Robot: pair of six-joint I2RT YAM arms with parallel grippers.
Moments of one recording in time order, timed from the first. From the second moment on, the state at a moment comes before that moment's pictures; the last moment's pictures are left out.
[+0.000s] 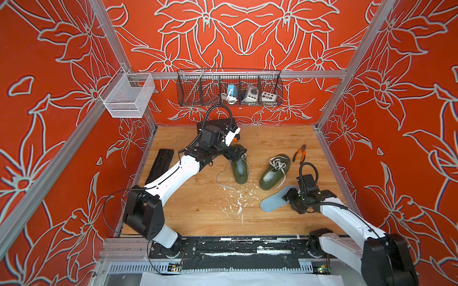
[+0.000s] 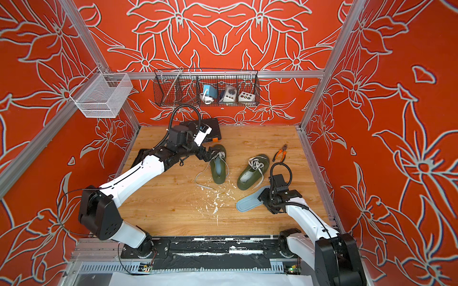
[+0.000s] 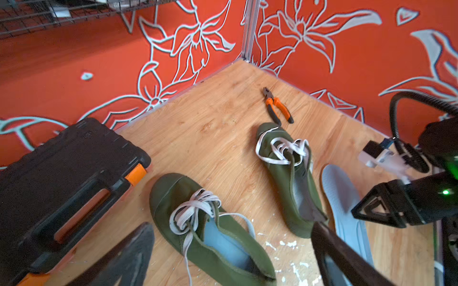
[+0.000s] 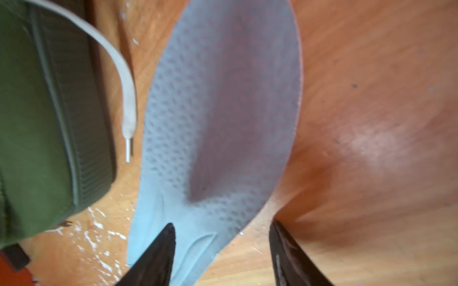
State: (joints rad) left arm -0.46 1.51 1.24 -0.17 0.38 0.07; right arm 0.23 1.04 0.44 -0.58 -0.18 0.96
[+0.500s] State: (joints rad) left arm -0.61 1.38 0.93 0.03 0.24 -0.18; right arm 0.22 0.99 0.34 -0.43 -0.19 1.08
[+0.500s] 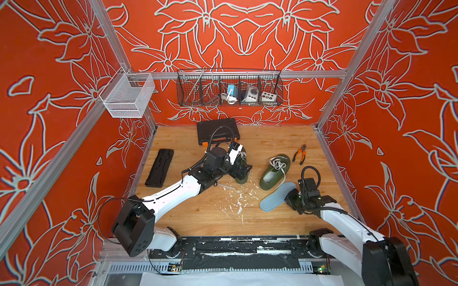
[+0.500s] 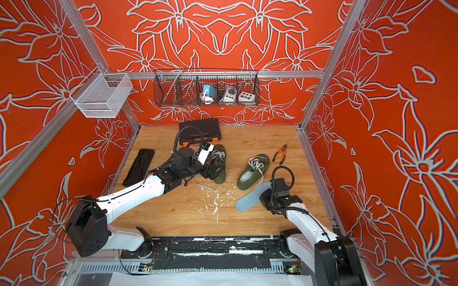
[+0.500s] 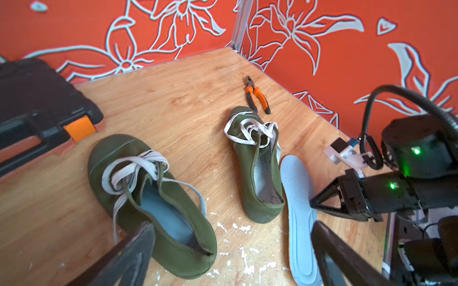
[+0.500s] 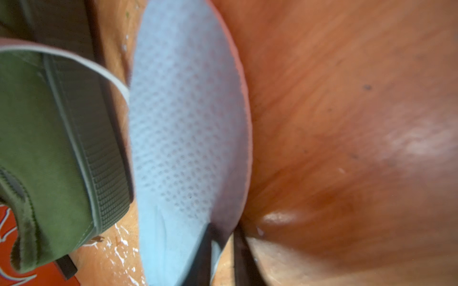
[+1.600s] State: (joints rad) left arm -0.63 1.54 0.97 0.29 0.37 -0.60; right arm 0.25 1.14 1.01 -0.72 -0.27 0.49
